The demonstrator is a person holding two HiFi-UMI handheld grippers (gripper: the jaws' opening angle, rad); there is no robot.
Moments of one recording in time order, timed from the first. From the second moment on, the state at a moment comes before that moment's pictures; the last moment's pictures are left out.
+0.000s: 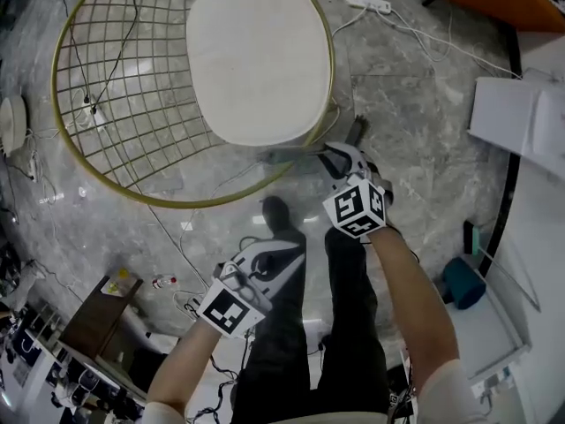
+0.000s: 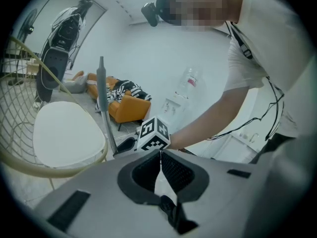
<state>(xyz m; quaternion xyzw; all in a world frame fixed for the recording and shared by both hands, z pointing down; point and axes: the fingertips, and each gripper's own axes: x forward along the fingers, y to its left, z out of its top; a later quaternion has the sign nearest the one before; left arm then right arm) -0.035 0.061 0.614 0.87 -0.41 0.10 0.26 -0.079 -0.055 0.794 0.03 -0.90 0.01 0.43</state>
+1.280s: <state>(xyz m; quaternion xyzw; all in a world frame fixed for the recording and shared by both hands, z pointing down) -0.086 0.075 0.493 0.83 -0.49 0.08 0.27 -0.065 -0.042 0.595 0.05 -0.92 0.02 0.39</state>
